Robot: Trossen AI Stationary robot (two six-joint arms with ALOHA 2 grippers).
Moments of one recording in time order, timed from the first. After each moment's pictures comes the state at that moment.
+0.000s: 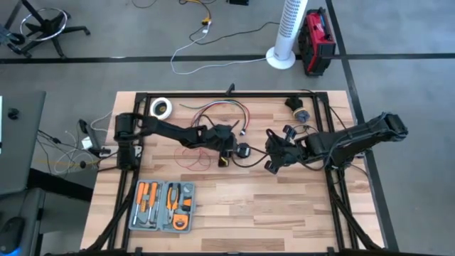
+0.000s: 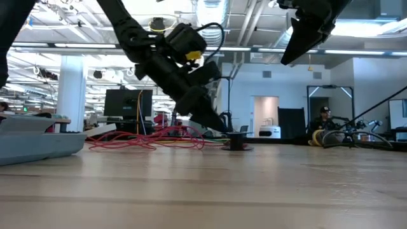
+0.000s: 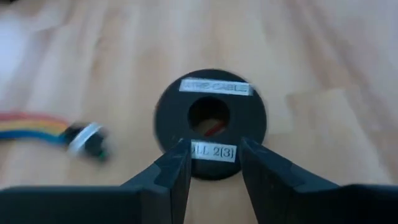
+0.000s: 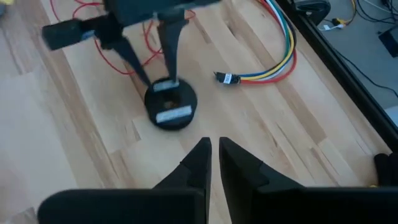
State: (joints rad) left arm 0.16 1.90 1.01 0.24 0.06 0.26; right arm 0.23 1.32 1.05 -0.79 0.59 0.52
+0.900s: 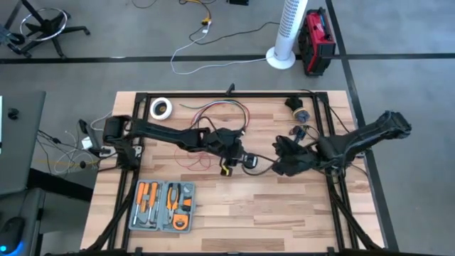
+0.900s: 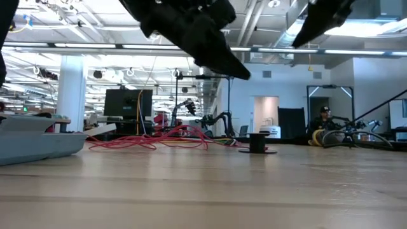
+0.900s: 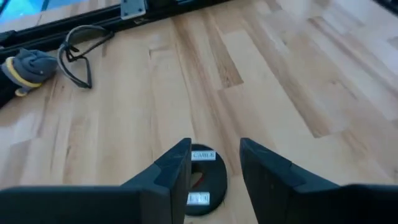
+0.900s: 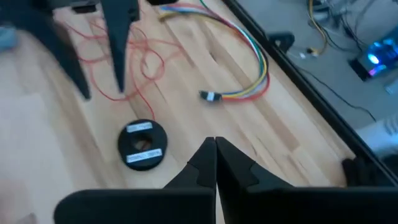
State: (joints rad) left arm 0.03 1.79 1.21 0.04 0.11 0.29; right arm 0.35 1.25 1.05 -0.88 0.75 0.62
